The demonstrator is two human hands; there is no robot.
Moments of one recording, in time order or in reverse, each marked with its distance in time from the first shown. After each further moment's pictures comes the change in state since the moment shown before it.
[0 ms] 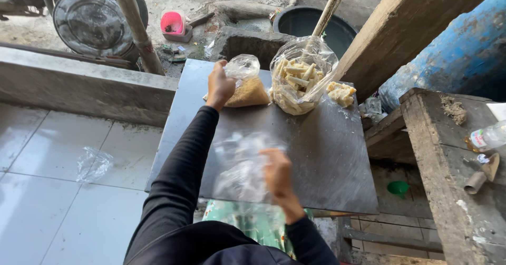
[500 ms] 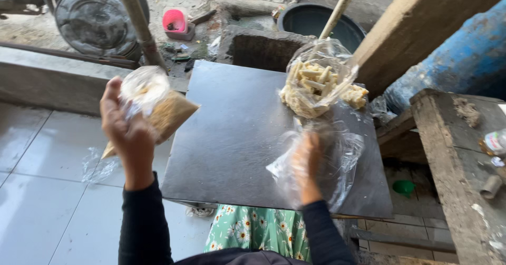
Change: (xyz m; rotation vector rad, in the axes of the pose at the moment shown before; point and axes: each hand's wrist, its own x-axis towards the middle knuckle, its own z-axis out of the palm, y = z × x) left_hand -0.117 0.054 -0.246 -0.172 0.437 0.223; right_hand 0.027 0.103 0.034 -0.576 0.062 0.392
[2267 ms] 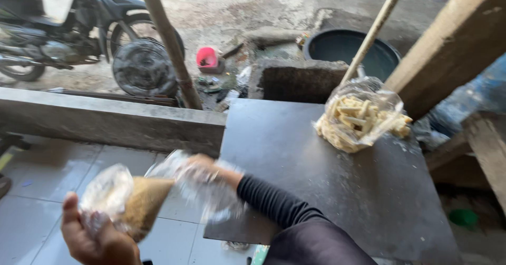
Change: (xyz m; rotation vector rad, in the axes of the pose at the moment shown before) left_hand -0.020 0.006 -0.136 -0.049 0.358 -0.232; right_hand -0.003 -0.364 0.168 1.250 -0.750 -1.040
